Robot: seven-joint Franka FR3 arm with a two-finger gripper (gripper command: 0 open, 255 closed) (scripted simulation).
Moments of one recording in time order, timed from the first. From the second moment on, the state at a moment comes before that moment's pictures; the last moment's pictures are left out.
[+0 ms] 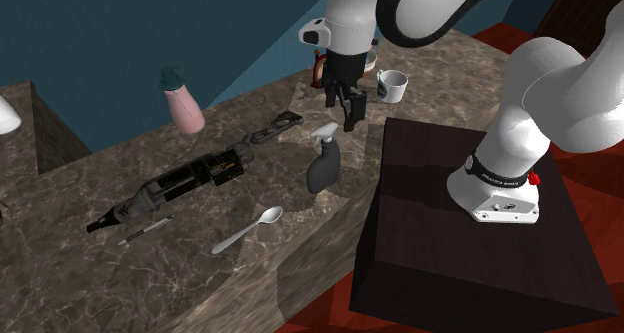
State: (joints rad) arm 0.18 -0.43 -0.13 -2.66 0.03 2.24 -0.57
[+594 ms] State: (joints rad) arm 0.19 -0.34 -0.14 -2.70 0.05 2.38 -0.60
